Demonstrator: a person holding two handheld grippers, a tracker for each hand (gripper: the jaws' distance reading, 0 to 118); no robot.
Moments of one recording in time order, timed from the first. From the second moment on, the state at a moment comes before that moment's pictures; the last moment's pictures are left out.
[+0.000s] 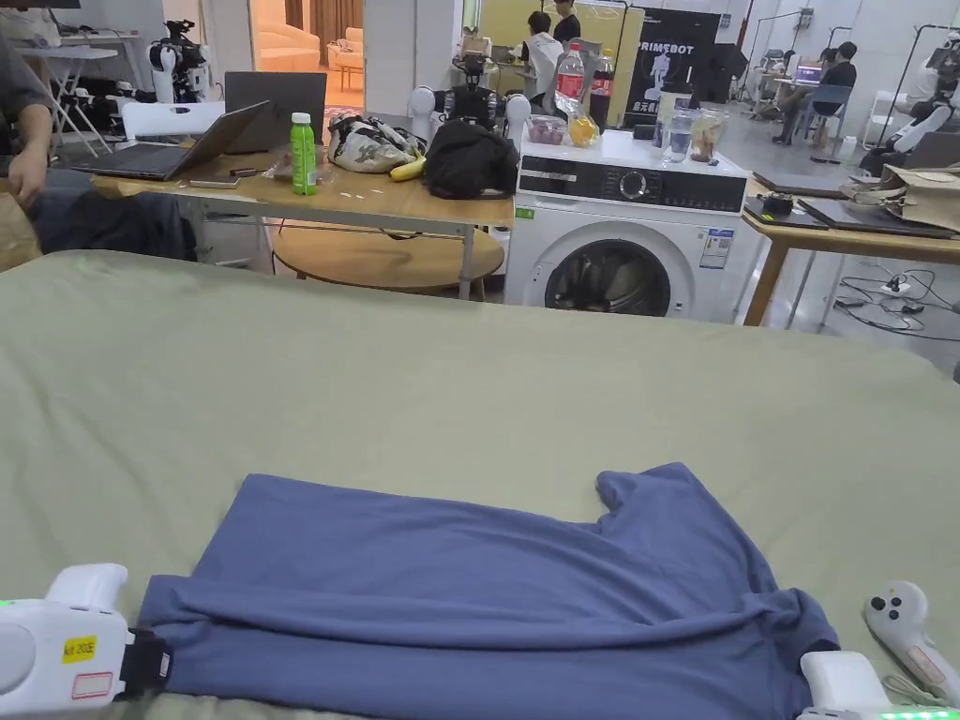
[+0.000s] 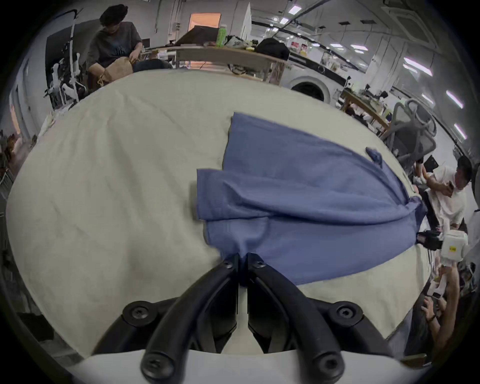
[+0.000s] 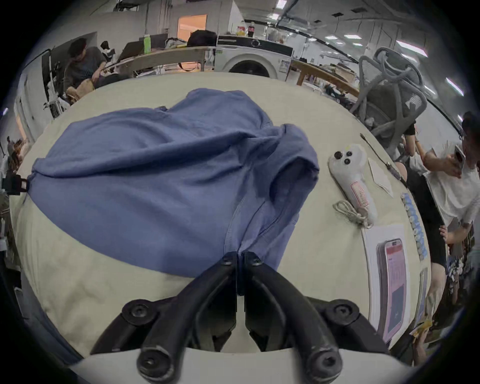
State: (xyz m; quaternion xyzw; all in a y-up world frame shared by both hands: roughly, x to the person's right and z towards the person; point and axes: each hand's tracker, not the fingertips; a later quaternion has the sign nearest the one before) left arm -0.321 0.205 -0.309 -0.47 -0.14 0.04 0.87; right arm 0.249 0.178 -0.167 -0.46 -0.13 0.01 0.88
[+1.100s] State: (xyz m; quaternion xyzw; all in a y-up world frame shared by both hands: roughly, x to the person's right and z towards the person) left arm -0.244 0.270 -0.301 -0.22 -0.12 0.01 0.97; right arm 0.150 0.260 -0.214 -0.17 -0.17 -0.03 0.97
